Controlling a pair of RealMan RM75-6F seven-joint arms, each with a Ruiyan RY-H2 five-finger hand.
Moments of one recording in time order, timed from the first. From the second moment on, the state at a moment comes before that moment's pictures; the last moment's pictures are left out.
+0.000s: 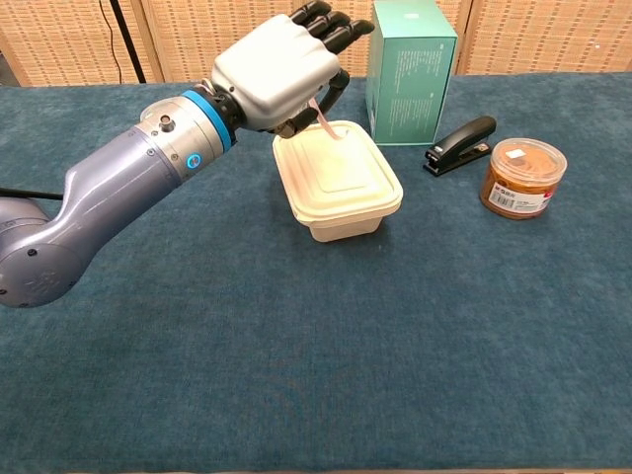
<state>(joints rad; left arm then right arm) -1.00 -1.98 -0.23 -0.76 1.60 1.15 0.46 0.10 -1.05 0.10 -1.60 -1.38 1.38 0.10</state>
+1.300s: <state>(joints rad) -1.06 -2.06 -0.16 -0.57 1.58 1.14 0.56 0.10 -1.04 0.11 -1.60 -1.37 1.38 0.12</state>
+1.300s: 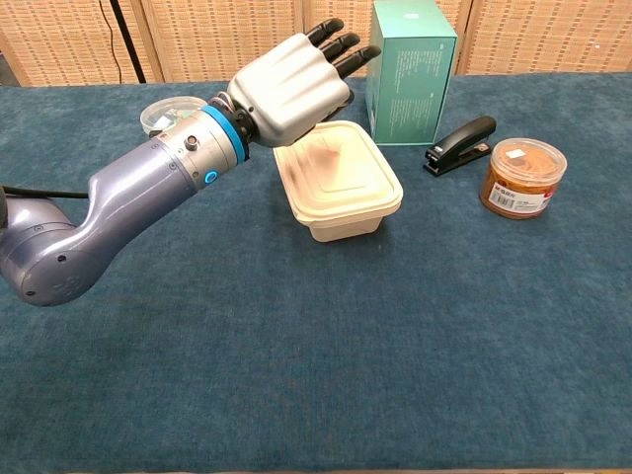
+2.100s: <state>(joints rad) -0.95 -1.78 -0.14 -1.01 1.55 1.21 0.46 0.10 -1.04 0.10 -1.61 -1.38 1.38 0.11</state>
